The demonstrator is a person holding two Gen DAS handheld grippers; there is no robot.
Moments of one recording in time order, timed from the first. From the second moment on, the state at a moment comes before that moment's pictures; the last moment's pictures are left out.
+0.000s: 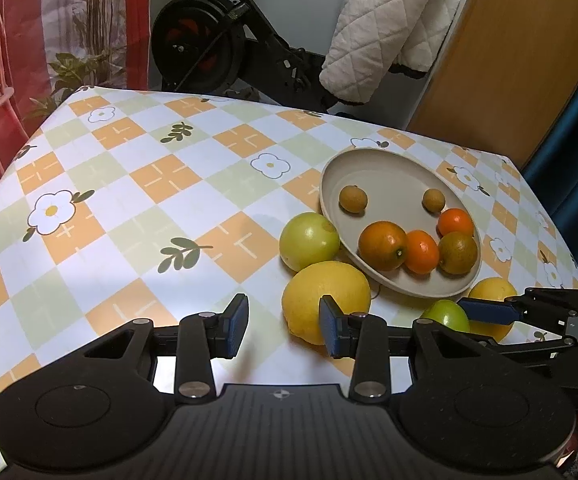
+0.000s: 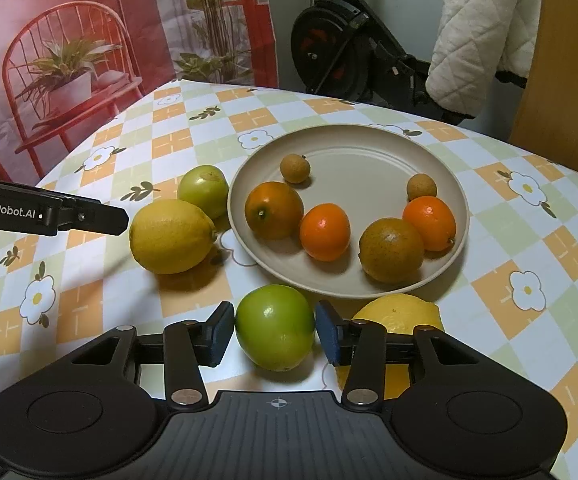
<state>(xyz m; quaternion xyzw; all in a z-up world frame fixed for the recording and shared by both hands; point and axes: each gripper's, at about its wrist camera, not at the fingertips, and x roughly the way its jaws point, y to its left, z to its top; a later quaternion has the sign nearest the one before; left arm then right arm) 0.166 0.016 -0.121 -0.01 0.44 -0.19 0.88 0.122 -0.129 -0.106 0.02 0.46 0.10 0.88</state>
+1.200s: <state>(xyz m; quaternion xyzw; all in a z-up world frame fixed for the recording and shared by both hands) 0.197 -0.001 -0.126 -0.02 0.44 -0.21 0.87 0.124 -0.126 -0.113 0.00 0.47 0.11 0.88</state>
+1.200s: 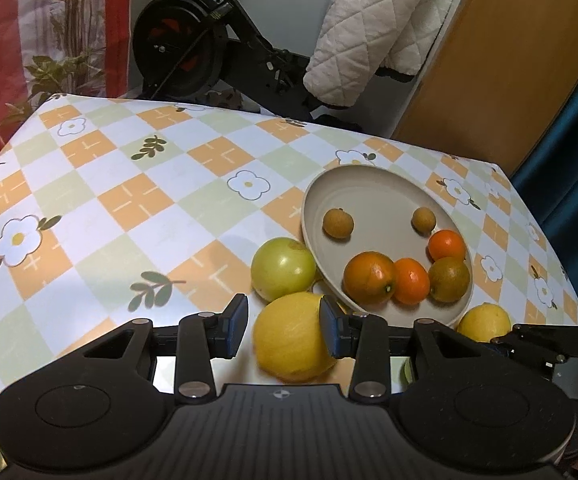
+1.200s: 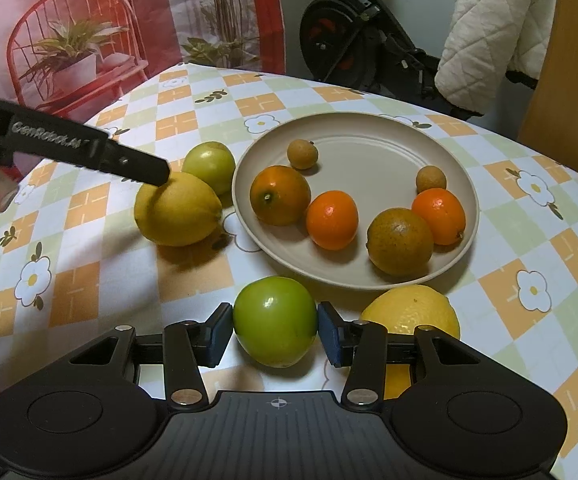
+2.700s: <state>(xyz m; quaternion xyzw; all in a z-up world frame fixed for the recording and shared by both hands) 0.234 -0.014 -0.158 -0.01 0.46 -0.26 0.85 0.122 -0.124 -0.113 -0.01 0.47 0.12 0.88</state>
